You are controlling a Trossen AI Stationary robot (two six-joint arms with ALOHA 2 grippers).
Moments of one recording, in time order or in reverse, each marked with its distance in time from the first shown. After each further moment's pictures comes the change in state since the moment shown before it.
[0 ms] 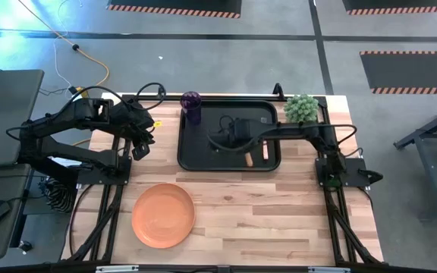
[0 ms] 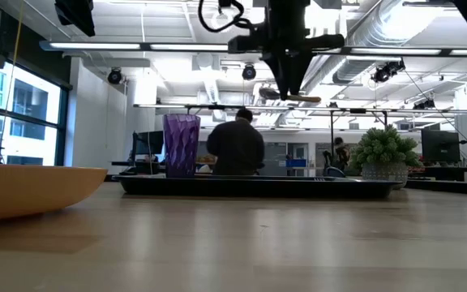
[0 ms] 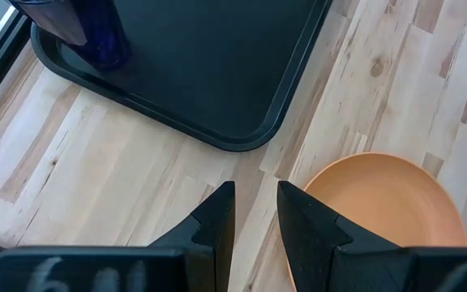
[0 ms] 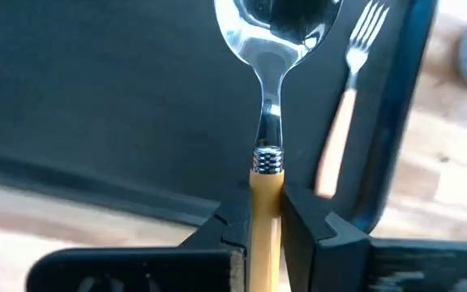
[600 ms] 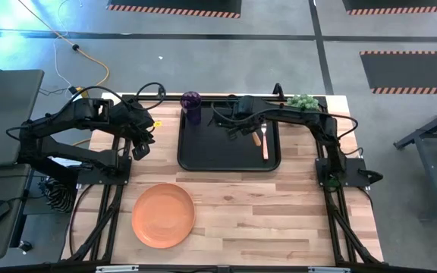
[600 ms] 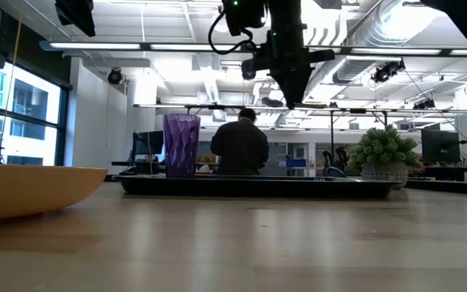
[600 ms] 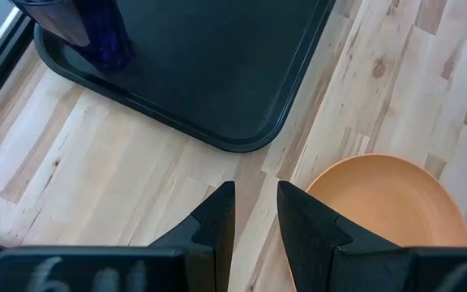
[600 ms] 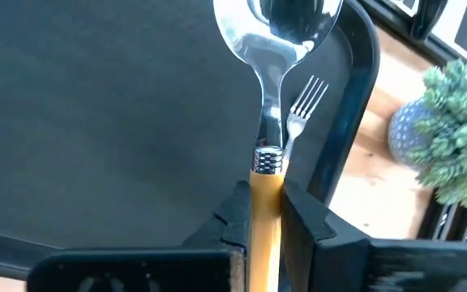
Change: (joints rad) left arm 0.000 0.000 0.000 0.001 -0.007 -0.001; right arm -0.193 -0.015 0.000 -0.016 0.034 -0.327
